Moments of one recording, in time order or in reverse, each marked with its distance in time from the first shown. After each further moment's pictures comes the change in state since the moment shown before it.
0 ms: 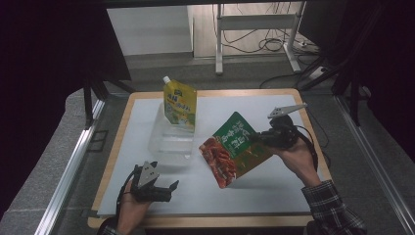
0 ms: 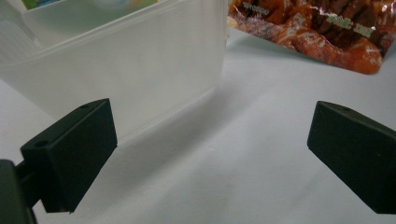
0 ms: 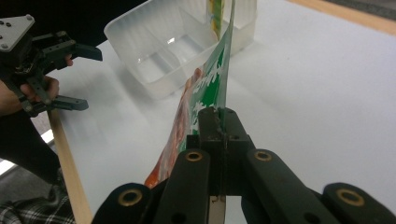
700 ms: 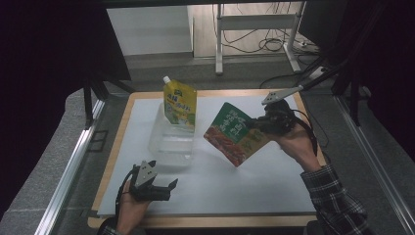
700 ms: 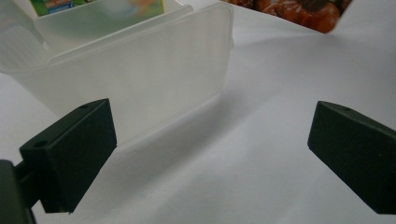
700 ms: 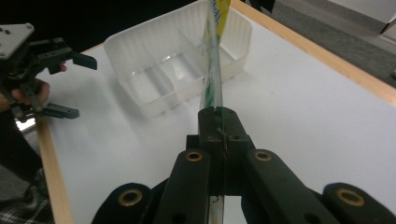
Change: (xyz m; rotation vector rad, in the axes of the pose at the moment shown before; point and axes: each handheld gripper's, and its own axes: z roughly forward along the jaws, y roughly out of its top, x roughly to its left) left arm 0.003 0.001 -0.004 -0.038 0.001 -0.027; right arm 0.009 0.046 -0.010 0.008 -0.049 -0.128
